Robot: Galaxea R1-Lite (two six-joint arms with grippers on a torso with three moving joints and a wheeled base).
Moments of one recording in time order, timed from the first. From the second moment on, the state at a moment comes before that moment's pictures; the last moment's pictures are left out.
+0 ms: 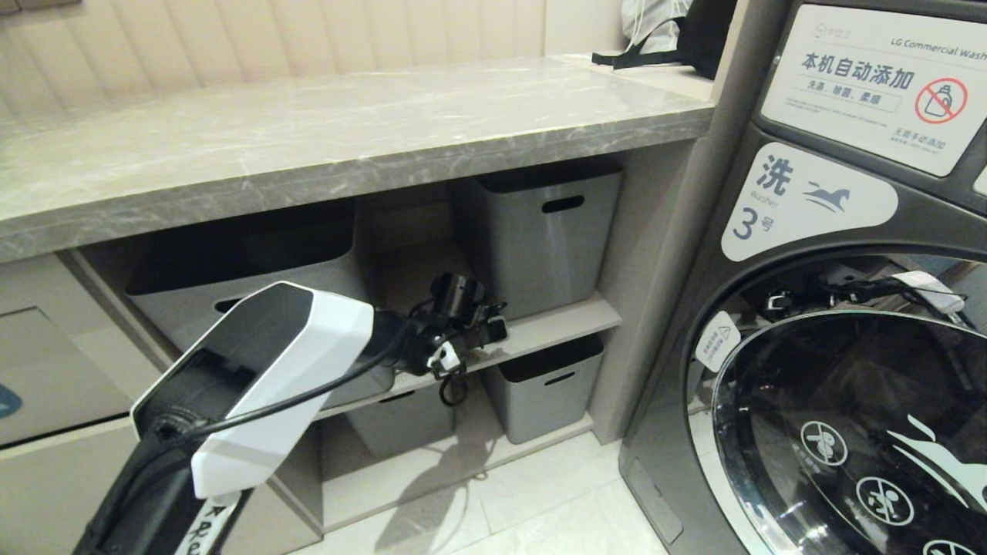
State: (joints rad) left arm -0.53 2.50 -1.83 -0.04 0.52 1.05; right arm 0.00 0.00 0.00 0.01 -0.01 0.02
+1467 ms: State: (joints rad) left arm -0.54 1.23 -0.70 -0.13 -0.12 0.72; right arm 0.00 0.00 0.00 0.01 -0.01 0.02
